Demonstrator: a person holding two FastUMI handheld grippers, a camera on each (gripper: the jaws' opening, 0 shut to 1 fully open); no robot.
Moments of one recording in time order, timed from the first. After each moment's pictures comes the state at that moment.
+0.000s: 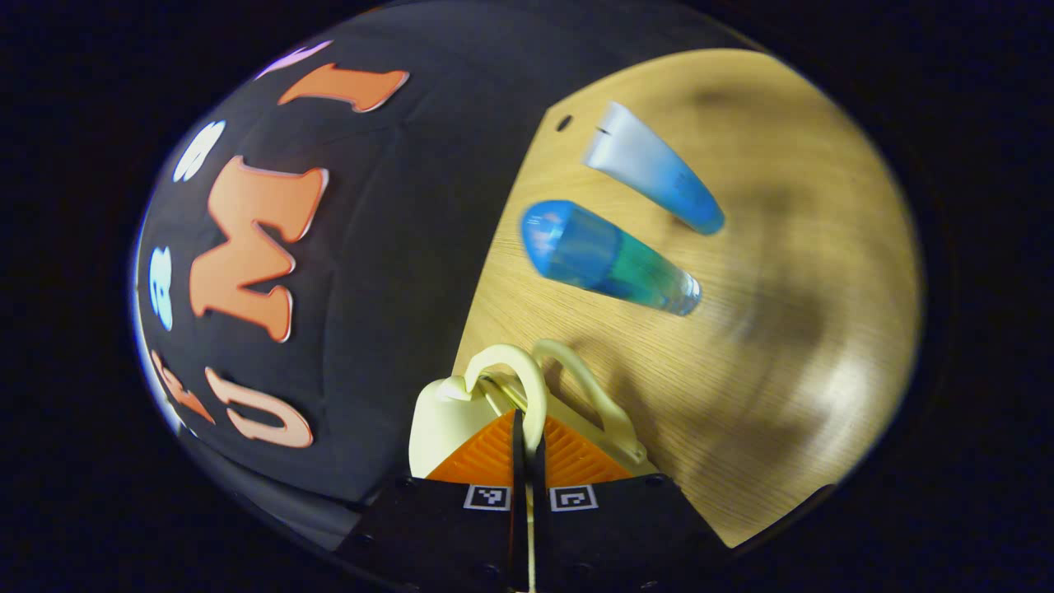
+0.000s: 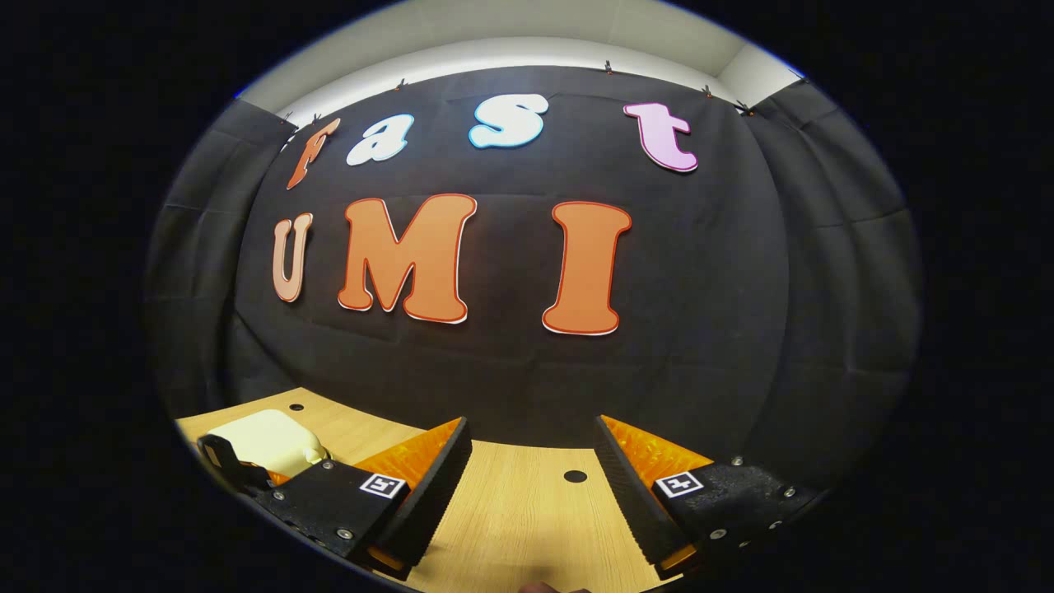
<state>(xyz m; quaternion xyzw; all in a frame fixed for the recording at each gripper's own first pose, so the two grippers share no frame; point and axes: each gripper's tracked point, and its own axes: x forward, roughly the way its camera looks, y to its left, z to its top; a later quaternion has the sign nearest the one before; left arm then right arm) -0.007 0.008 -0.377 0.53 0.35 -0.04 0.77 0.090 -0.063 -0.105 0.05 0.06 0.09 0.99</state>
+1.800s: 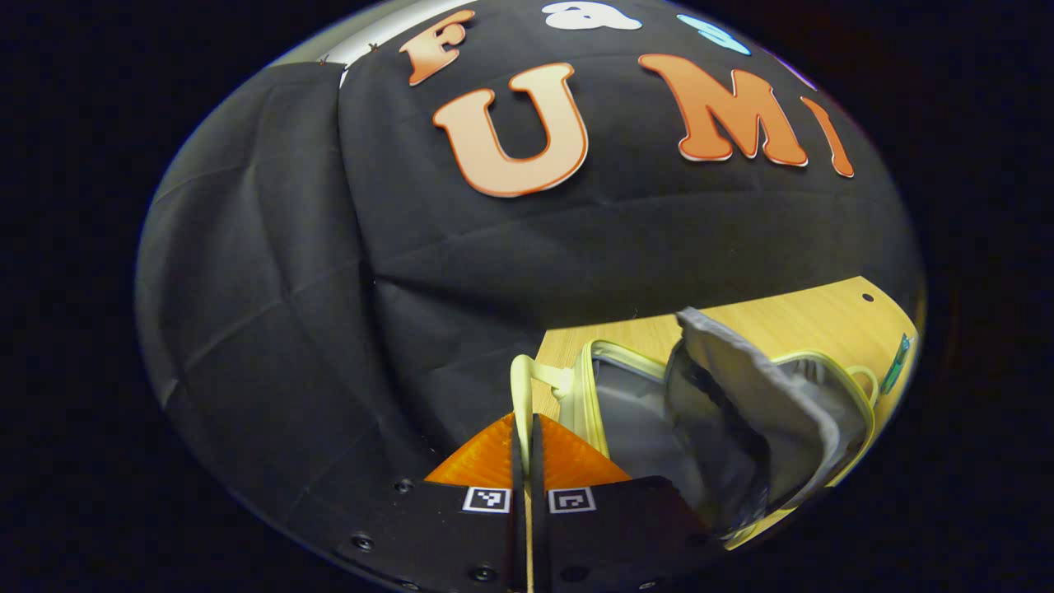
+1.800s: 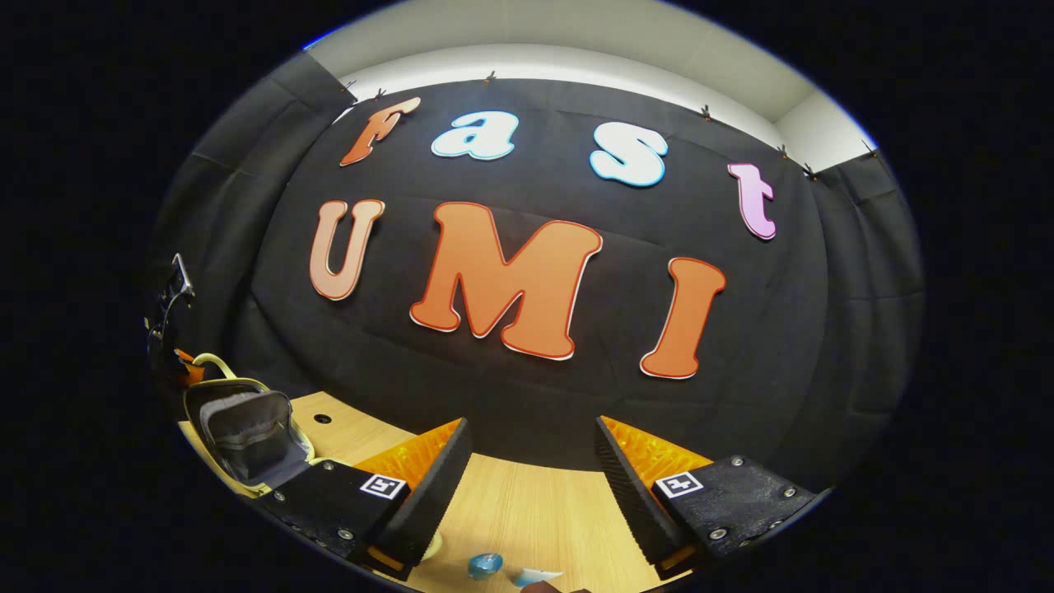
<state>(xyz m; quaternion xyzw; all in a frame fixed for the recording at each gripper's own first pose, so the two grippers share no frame) -0.073 0.283 -0.272 0.12 0.30 0.25 0.91 0.055 0.165 -0.024 -0.02 0.02 0.09 1.00</state>
